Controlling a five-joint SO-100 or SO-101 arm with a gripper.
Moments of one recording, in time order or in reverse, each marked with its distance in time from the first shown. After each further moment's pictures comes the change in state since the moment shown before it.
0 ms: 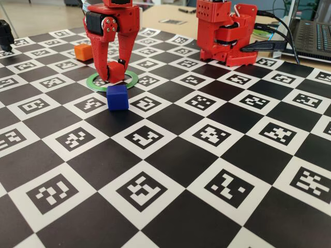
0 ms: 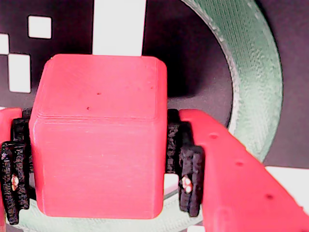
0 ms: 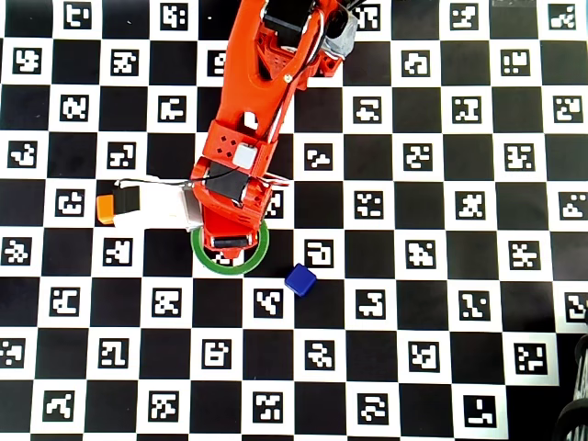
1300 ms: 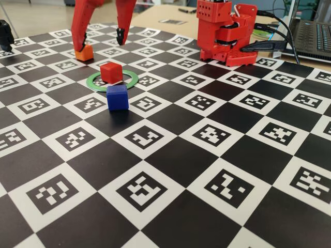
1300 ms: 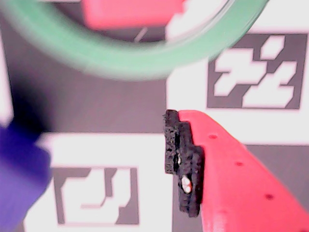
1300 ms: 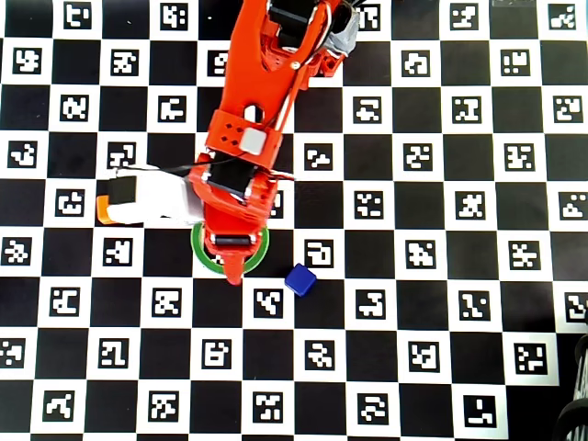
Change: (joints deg) arm -7.9 3.3 -23.1 27.8 11.2
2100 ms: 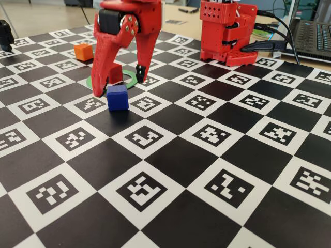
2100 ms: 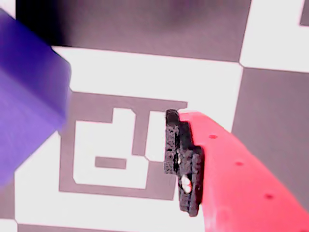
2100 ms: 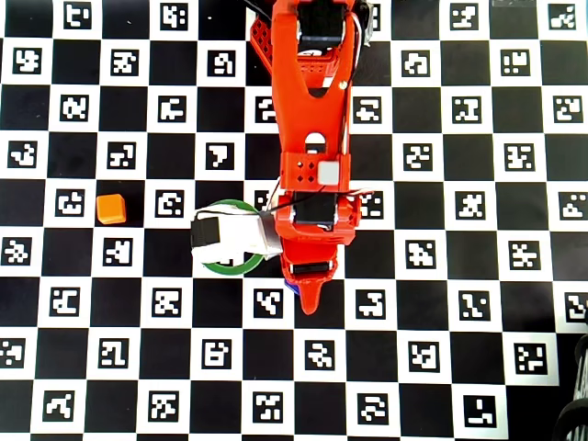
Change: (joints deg) arm -12.7 -9.1 11.1 -19.2 8.0
